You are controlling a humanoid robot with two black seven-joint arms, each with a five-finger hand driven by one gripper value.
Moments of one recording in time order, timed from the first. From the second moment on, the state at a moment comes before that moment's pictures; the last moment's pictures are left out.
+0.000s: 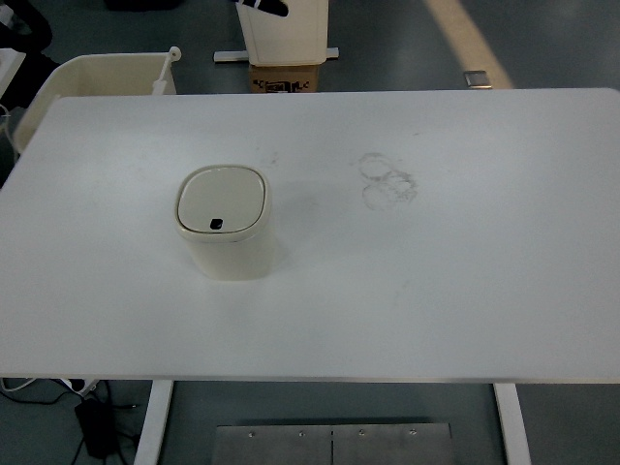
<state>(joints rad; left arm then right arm) -1.75 0.56 0.10 -0.95 -0.03 -0.44 0.10 -0.07 0.00 0.32 0.19 -0.22 0.03 0.51</state>
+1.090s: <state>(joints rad) -0.84 0.60 -0.72 -0.63 -0.28 -0.40 -0.17 -0.08 0.00 0.31 0.19 -0.22 0.03 0.51</state>
